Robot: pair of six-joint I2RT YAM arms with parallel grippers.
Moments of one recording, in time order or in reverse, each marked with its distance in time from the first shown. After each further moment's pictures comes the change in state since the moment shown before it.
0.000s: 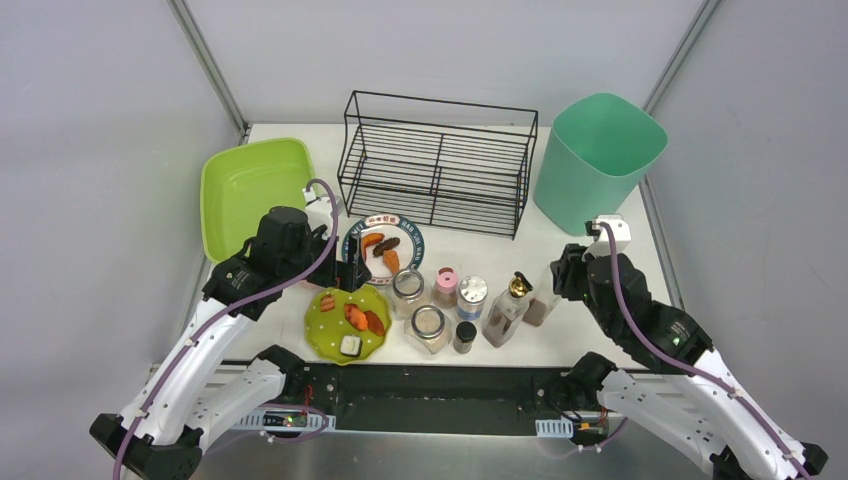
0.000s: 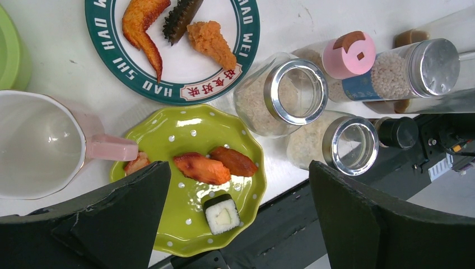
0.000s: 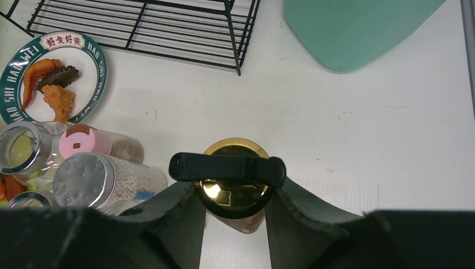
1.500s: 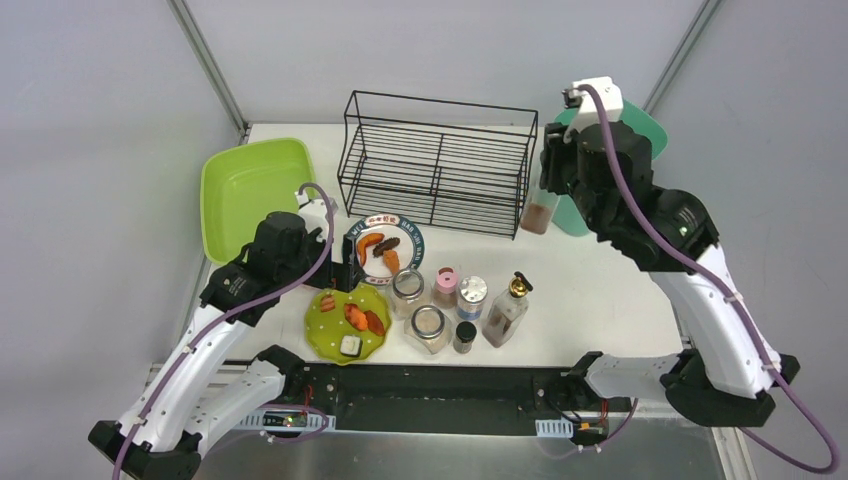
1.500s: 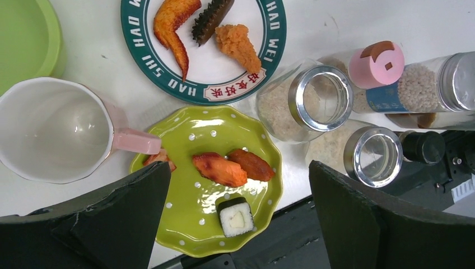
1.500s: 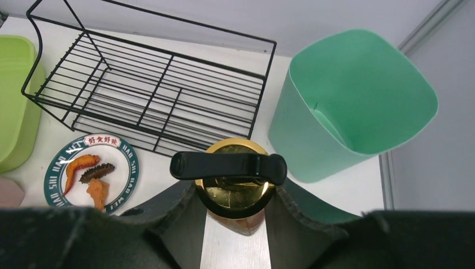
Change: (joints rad) left arm 0.000 -0.038 -0.027 0.000 -0.088 -0.003; right arm 0.000 0.660 0.973 -0.151 0.095 -0.225
